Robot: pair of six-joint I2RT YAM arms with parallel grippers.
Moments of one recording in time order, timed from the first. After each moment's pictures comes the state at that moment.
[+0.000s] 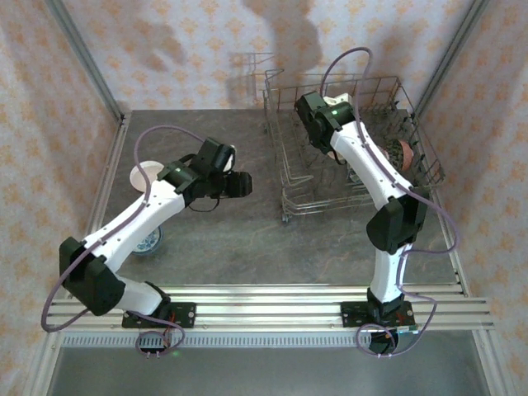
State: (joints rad) left arm -0.53 1.43 1.29 -0.80 0.08 -0.60; right arm 0.48 1.93 2.04 -1.38 0.97 0.34
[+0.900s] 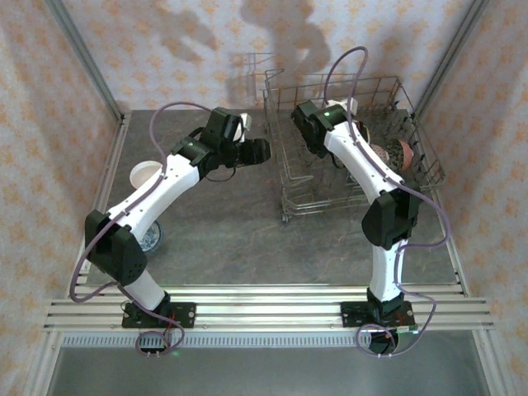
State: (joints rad) left arm -0.48 1.66 1.59 -0.62 0.21 -0.63; right arm 0.48 1.97 2.02 -1.50 1.13 0.59
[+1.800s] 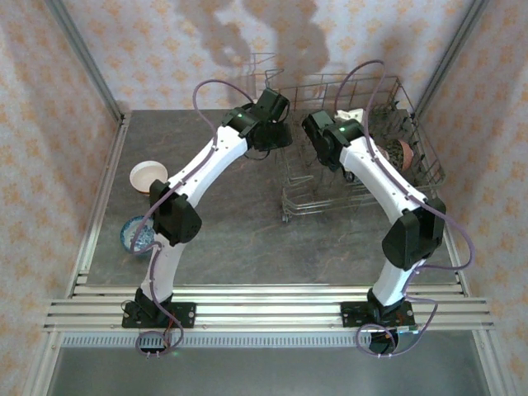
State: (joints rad) left arm -0.57 2.18 2.31 -1.04 -0.07 -0.76; right arm 0.48 1.73 1.73 -1.31 1.02 0.50
